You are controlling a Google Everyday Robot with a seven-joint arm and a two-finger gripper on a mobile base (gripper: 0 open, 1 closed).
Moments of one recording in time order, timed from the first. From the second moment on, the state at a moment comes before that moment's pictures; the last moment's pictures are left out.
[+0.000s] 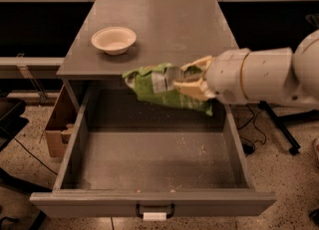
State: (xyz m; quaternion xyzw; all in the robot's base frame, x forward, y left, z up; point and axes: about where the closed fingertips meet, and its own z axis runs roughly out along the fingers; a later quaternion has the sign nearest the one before) arm 0.509 -0.060 0.928 -0.50 0.69 0.14 0.50
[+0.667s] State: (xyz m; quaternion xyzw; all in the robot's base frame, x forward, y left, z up) arm 0.489 -0.026 0.813 -0.48 0.73 0.22 0.44
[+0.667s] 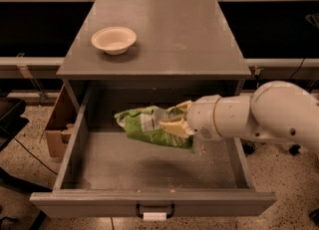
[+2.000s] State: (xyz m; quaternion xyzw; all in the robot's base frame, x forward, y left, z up) arm 0.488 0.018 0.748 -0.43 0.75 0.28 0.42
